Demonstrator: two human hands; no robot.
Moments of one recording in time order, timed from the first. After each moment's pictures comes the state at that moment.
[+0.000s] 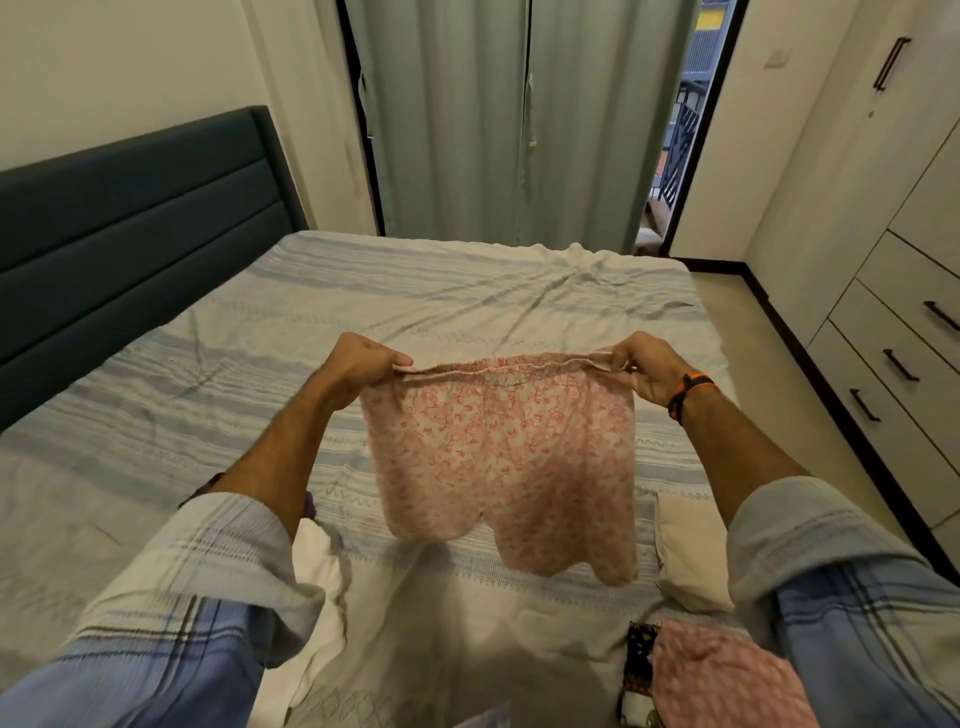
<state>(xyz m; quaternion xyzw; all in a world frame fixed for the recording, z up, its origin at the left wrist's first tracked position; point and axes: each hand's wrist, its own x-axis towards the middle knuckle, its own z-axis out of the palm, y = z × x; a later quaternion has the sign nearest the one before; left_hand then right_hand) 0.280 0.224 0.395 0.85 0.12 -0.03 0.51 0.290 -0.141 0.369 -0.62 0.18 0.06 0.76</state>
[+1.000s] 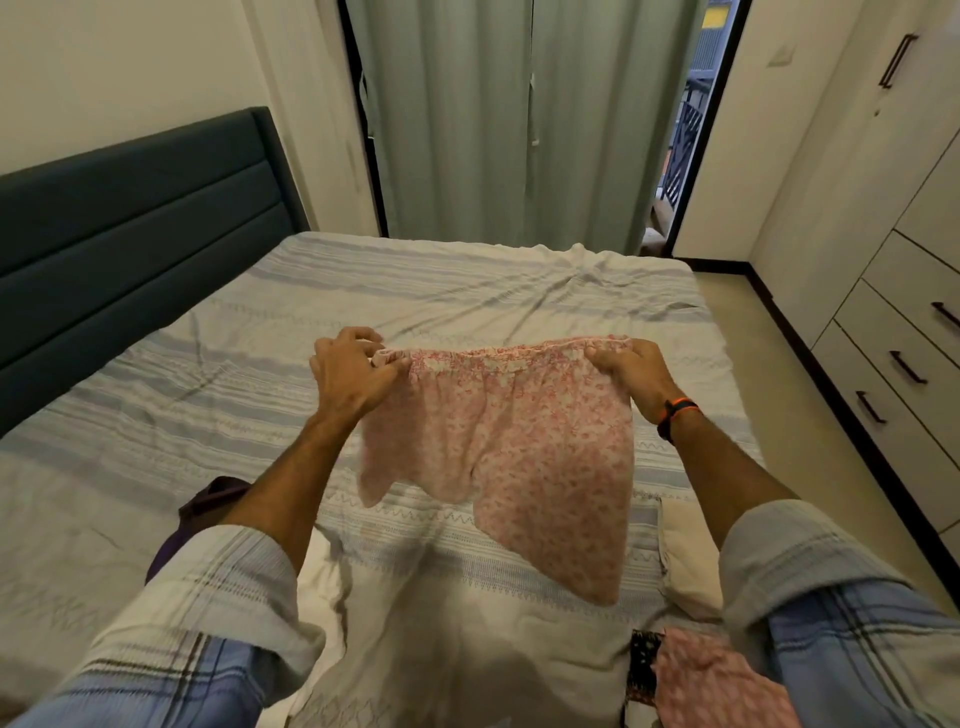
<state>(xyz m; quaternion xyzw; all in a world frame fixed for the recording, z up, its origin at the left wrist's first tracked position) 0.274 0.224 0.380 0.93 0.07 0.17 0.31 0.278 -0.128 0.362 -0.78 0.04 -0.05 0.63</state>
